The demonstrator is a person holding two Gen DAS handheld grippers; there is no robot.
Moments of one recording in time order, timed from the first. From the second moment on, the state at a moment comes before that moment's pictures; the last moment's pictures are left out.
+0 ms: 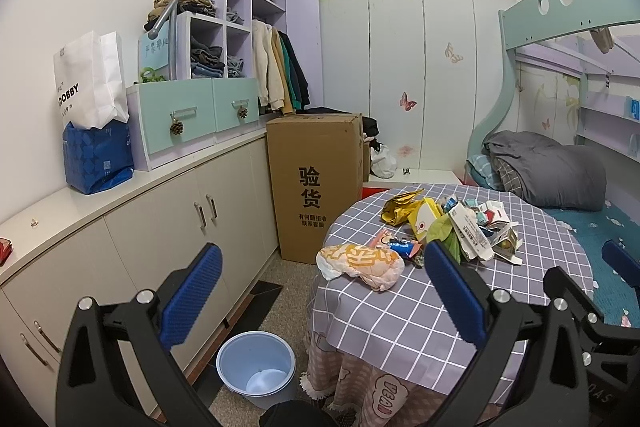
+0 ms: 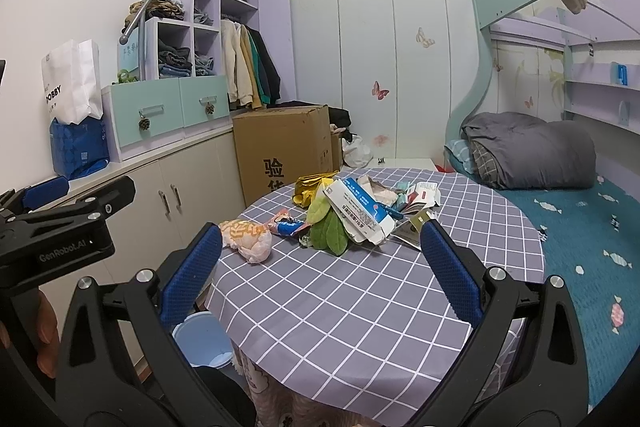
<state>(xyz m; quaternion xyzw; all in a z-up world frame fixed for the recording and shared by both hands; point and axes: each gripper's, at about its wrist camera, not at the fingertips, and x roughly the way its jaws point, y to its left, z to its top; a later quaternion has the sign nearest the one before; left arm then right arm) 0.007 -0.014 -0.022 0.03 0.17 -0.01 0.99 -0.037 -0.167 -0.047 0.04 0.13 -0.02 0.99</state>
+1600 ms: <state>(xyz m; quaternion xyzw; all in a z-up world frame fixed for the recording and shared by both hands) 0.258 -0.052 -0.150 -0.11 0.46 -0.03 0.88 0.160 -0.239 -0.094 0.00 0.27 -0.03 0.96</state>
